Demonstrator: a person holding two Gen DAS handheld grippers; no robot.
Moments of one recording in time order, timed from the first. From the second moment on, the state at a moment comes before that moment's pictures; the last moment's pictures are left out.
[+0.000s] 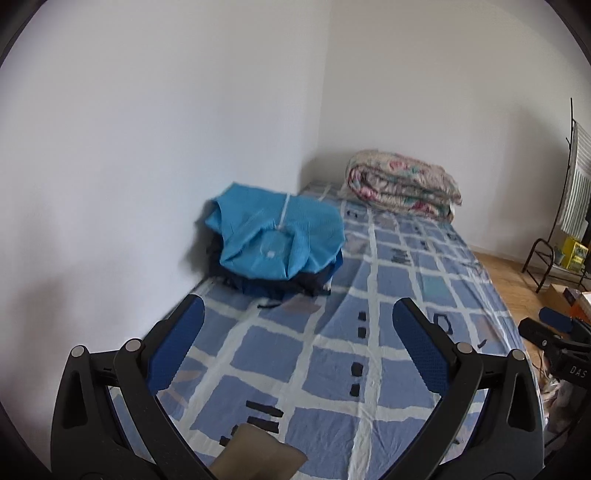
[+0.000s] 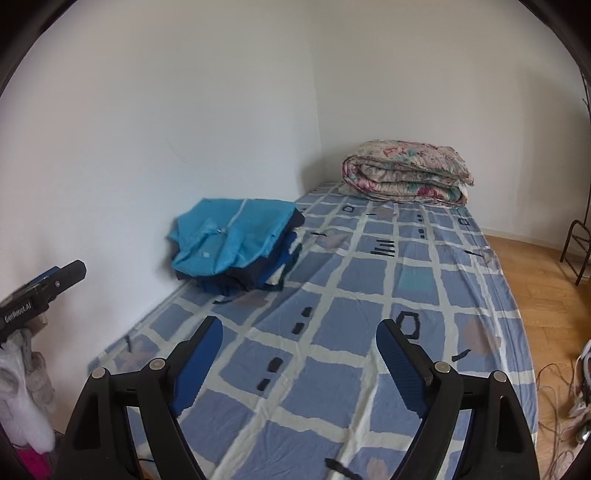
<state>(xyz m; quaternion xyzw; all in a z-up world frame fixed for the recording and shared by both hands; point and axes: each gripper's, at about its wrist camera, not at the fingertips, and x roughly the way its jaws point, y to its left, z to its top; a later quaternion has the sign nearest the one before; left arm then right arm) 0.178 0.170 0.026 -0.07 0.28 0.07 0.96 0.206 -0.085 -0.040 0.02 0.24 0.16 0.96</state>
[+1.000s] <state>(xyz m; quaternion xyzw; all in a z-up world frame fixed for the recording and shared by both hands) 0.194 0.142 -0.006 -0.01 0.30 0.08 0.95 0.226 -0.083 -0.071 0.03 0.25 0.13 0.96</state>
